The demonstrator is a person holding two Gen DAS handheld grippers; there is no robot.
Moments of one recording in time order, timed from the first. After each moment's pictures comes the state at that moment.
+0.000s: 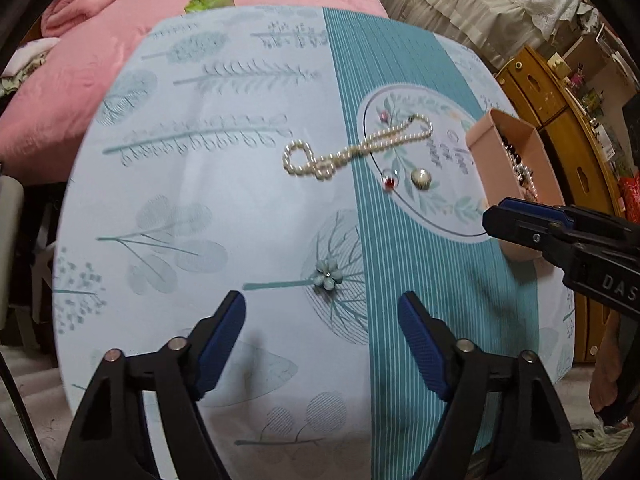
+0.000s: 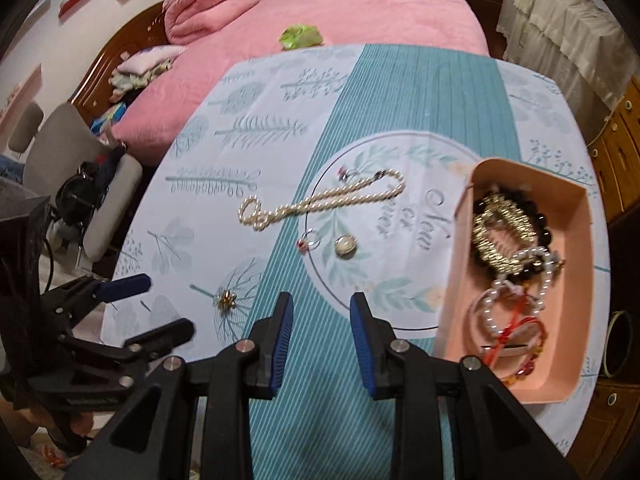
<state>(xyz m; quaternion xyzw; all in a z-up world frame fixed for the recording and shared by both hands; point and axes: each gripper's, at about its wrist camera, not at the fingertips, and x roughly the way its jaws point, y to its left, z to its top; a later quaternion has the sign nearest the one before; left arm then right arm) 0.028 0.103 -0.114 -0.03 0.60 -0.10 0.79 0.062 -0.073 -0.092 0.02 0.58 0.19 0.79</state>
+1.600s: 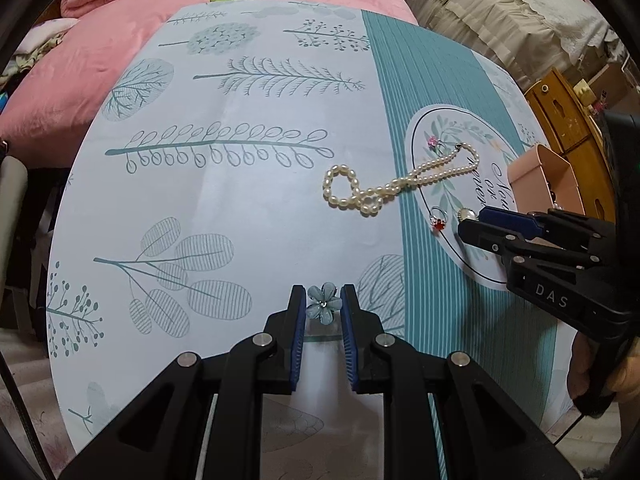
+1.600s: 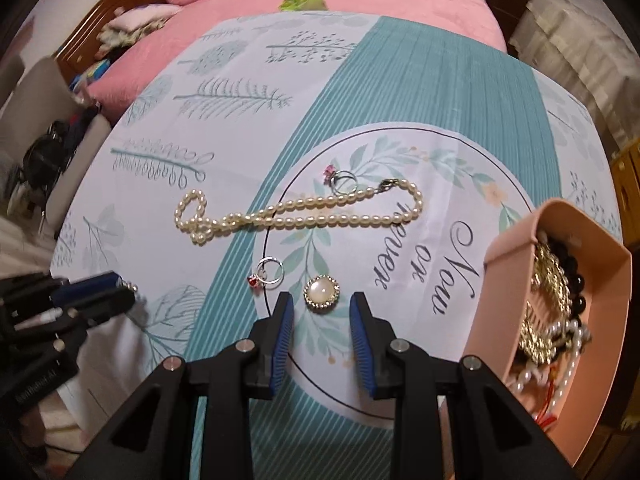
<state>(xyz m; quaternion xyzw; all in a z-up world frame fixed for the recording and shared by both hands) 0.063 0.123 -0.132 -0.06 0.60 -0.06 0.79 0.115 -0.047 -0.149 -0.07 0.59 0.18 0.79</state>
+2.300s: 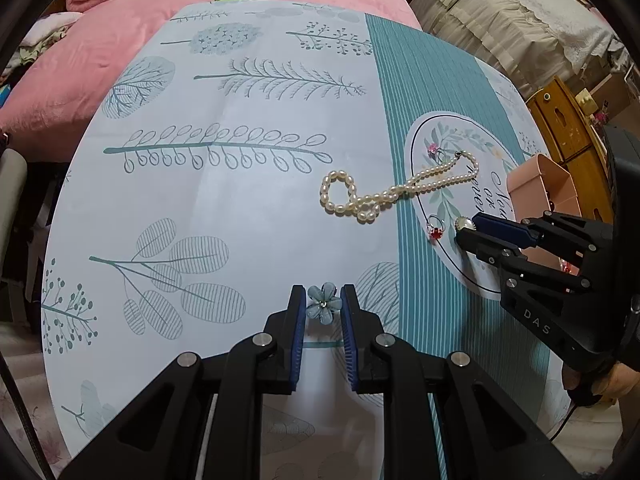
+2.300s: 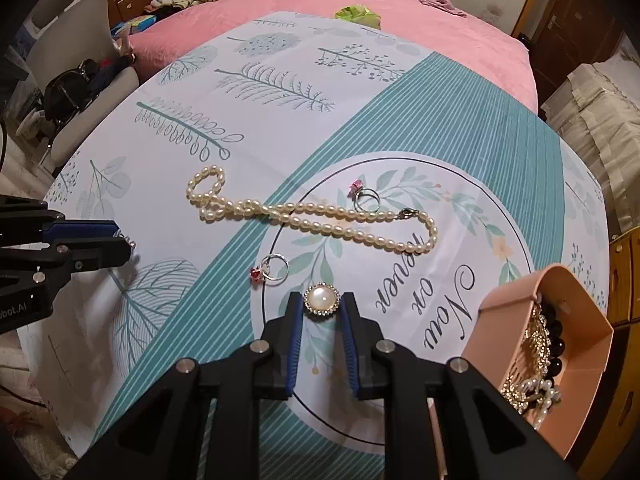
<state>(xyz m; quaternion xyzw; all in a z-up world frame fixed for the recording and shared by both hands) 0.064 0.121 -0.132 -0.08 0.60 -0.06 0.79 0.105 -0.037 -0.148 -0.17 0.54 0.22 0.79</state>
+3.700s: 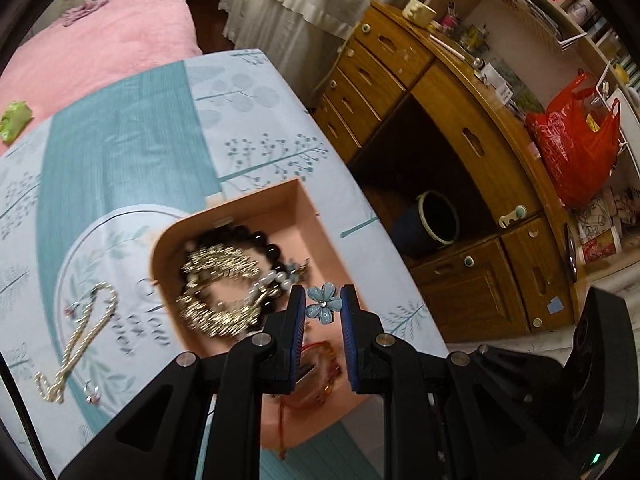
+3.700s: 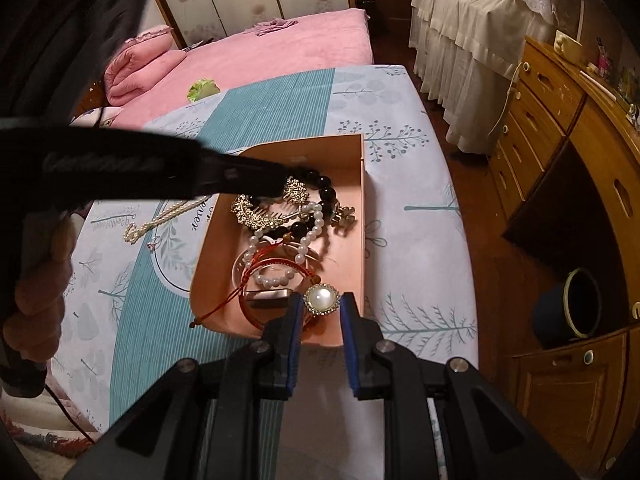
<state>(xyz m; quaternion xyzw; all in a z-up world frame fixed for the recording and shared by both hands) 0.122 -0.177 -0.070 0.02 0.58 -0.32 0.75 0.017 -0.247 -0.094 0.06 0.52 0.07 0.85</state>
